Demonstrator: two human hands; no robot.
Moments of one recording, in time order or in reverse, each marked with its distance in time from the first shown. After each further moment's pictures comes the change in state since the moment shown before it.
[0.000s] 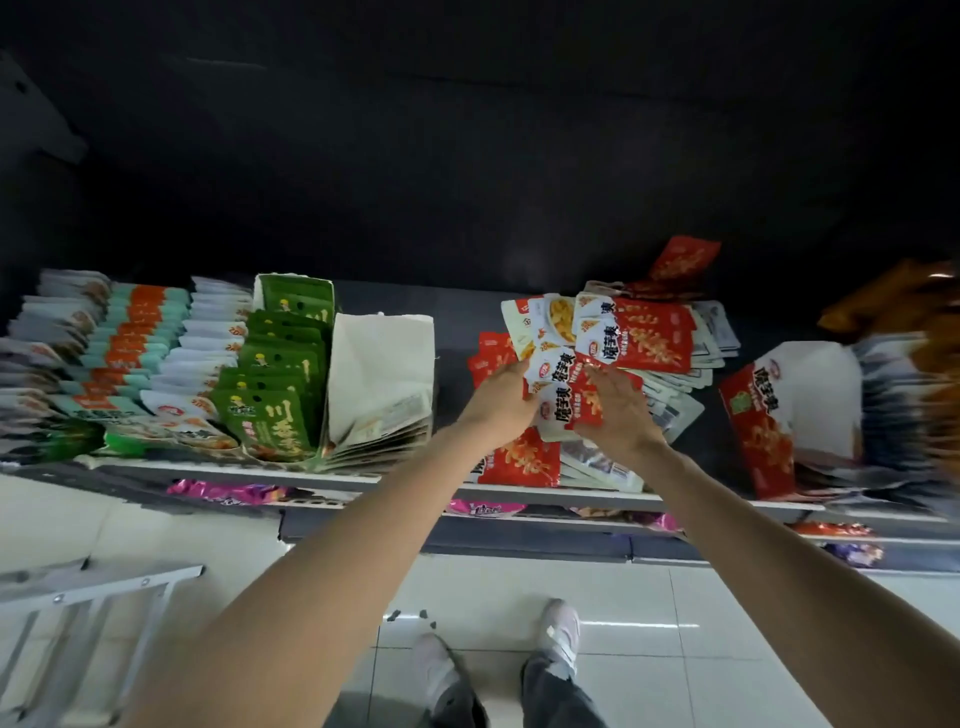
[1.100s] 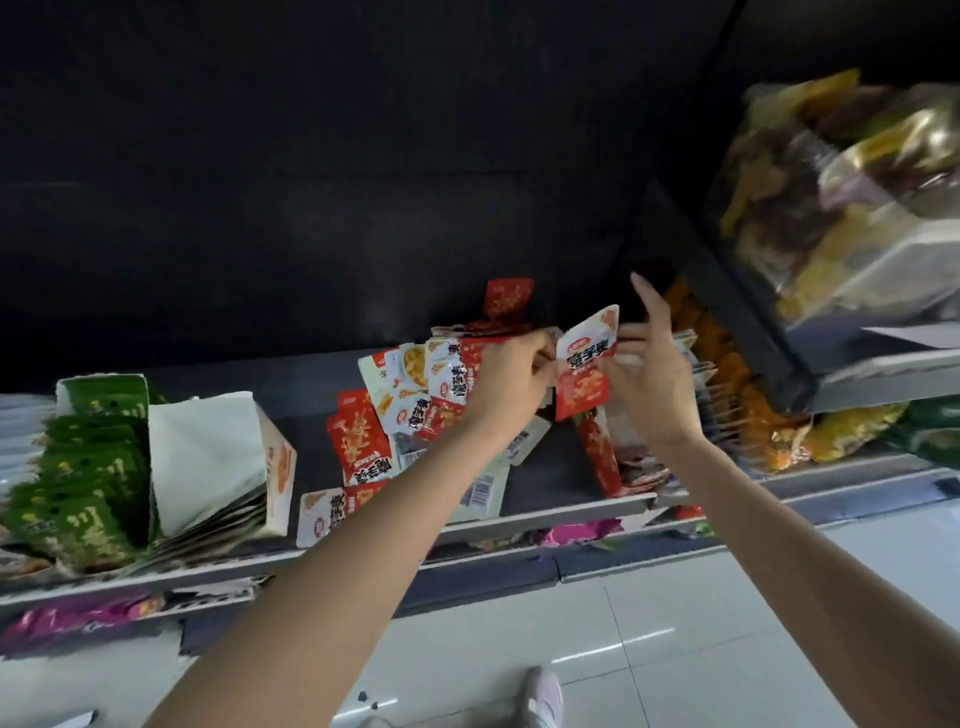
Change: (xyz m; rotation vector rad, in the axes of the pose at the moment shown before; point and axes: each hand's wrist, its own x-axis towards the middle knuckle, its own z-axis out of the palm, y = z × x) left_hand 0.012 0.190 0.048 -0.207 0.285 0.463; right_hand -0.081 0.100 -0.157 0.520 0.668 -0.126
